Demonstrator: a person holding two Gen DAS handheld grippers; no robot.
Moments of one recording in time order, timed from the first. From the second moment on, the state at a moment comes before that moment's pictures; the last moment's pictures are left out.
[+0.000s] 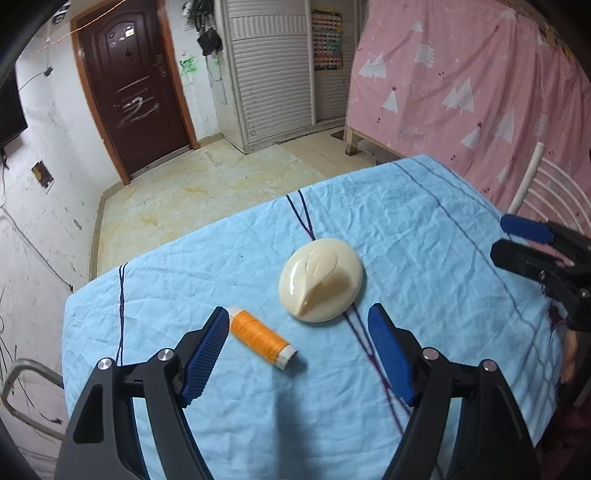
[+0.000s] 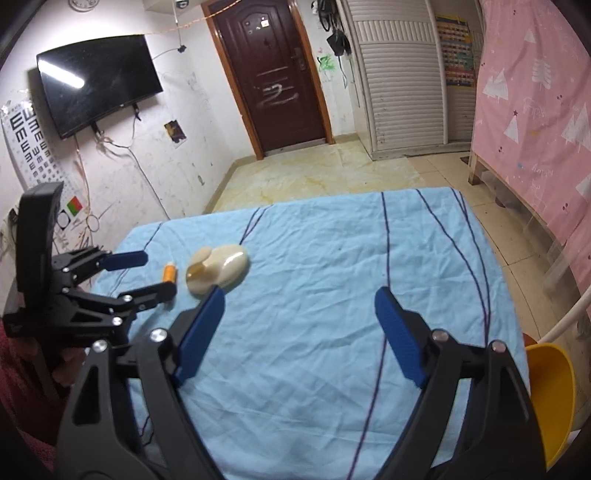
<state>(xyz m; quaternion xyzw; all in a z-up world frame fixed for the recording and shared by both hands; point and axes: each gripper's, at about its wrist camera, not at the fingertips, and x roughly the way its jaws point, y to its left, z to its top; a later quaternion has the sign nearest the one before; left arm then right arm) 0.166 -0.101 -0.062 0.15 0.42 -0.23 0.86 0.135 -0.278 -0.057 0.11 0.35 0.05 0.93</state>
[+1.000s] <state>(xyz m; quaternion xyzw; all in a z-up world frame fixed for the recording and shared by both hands) 0.186 -0.080 -0.094 0.23 0.39 -0.29 0.85 0.193 -0.206 -0.071 0.07 0.39 0.09 0.91</state>
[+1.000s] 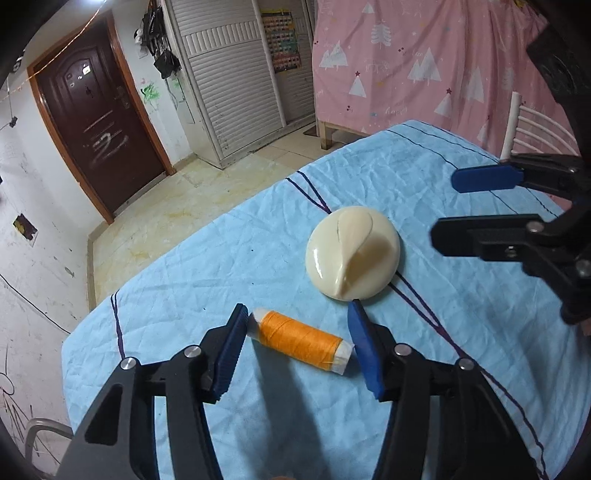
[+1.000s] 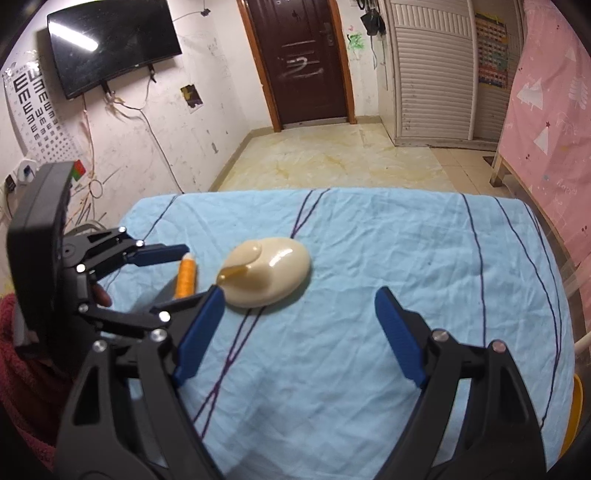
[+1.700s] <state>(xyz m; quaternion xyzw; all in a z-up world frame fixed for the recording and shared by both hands) 0.190 -0.066 -0.094 0.20 0.40 -0.28 0.85 0.247 -0.160 -0.099 0.01 0.44 0.11 0.89</state>
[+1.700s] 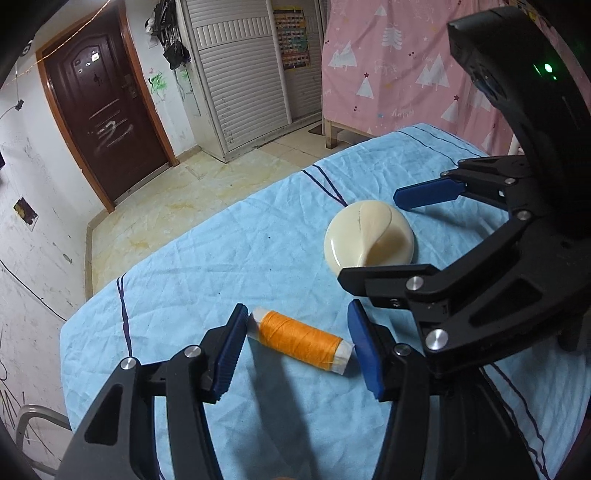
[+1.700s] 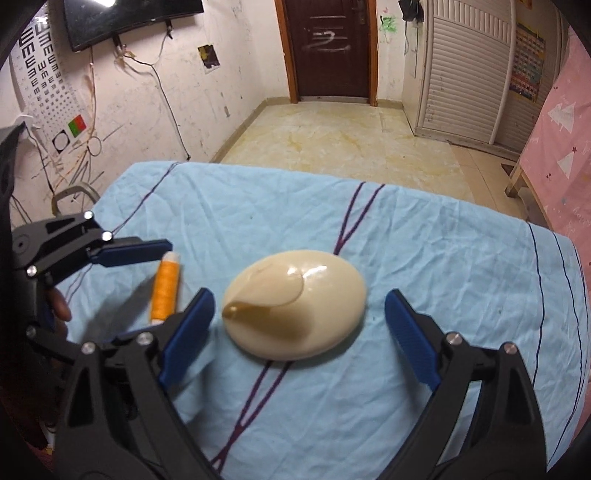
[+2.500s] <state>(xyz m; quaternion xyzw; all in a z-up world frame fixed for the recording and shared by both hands) 0.181 -0.072 -0.090 0.21 0.39 -0.26 0.86 0.212 -0.207 -0.059 0.07 0.37 0.10 0.92</state>
